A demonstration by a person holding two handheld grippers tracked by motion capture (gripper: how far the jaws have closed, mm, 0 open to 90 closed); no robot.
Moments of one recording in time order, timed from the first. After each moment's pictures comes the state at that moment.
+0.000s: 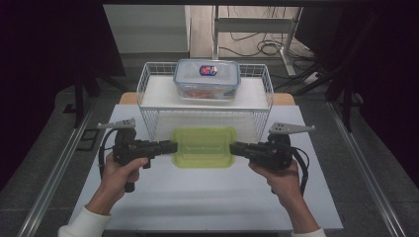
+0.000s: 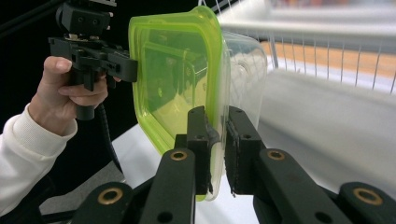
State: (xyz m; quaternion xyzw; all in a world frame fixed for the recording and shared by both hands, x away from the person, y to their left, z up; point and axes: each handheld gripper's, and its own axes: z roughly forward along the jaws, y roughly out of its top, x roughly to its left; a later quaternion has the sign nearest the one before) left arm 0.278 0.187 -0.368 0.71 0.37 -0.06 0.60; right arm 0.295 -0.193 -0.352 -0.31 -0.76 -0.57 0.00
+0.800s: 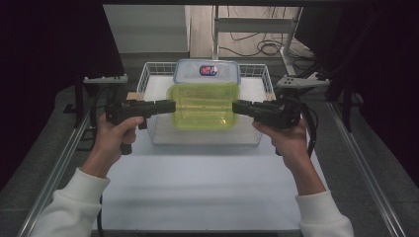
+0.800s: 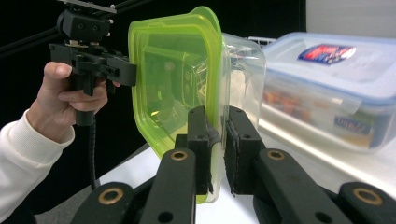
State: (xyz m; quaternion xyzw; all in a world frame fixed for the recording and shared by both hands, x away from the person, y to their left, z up) left arm 0.322 0.195 -0.290 0.70 0.34 -0.02 0.63; right arm 0.338 -0.186 -0.266 -0.28 -0.76 -0.59 -0.04
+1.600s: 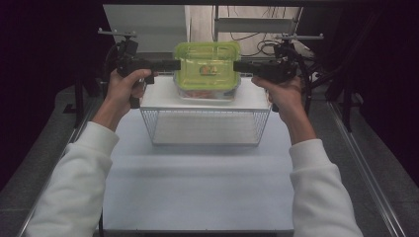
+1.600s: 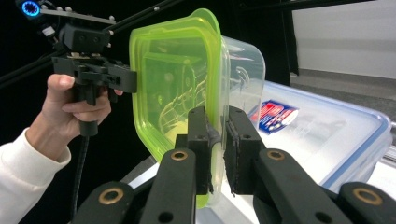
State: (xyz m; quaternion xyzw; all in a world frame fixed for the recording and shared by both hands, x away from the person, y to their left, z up) left arm 0.429 0.201 -0.257 0.70 0.34 -0.04 0.63; right arm 0.433 -0.182 -0.231 -0.31 -0.74 -0.59 -0.03
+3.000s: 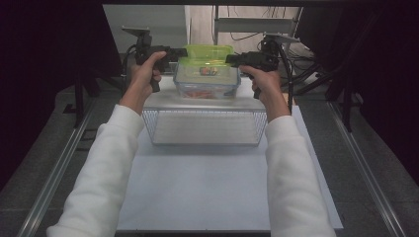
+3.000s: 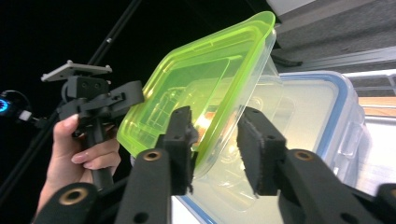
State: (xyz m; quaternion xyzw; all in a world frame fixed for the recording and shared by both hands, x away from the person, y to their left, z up) left arm 0.519 0.194 -0.297 0.59 0.51 -0.12 0.61; right arm 0.518 -0.165 -0.271 -0.50 -0.65 -0.56 0.09
